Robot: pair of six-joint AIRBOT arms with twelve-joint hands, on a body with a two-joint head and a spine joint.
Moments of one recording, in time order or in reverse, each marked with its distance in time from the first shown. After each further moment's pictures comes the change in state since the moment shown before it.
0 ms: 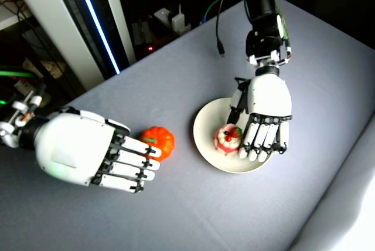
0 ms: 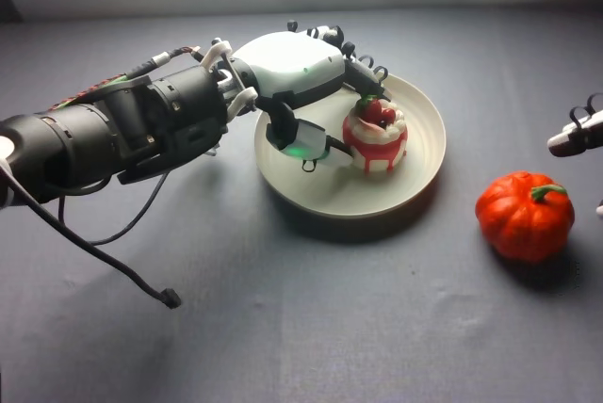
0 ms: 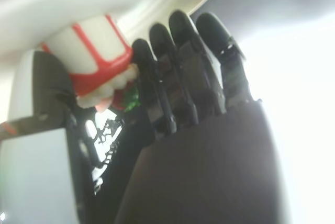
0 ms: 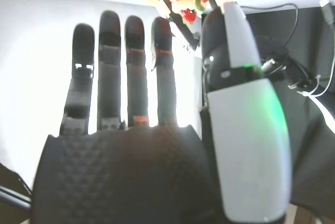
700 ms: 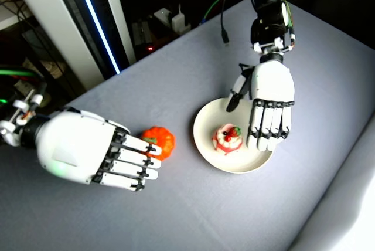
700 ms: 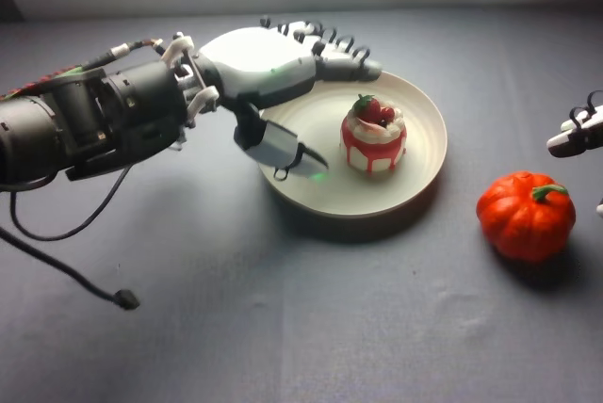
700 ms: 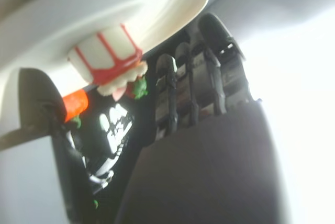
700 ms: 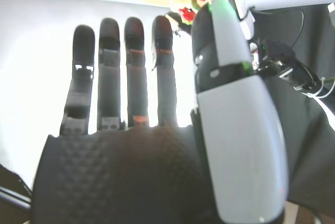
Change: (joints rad) left arm -0.009 0.126 -0.129 0.055 -0.016 0.001; right arm 0.000 0.001 -0.007 0.011 0.000 0.000
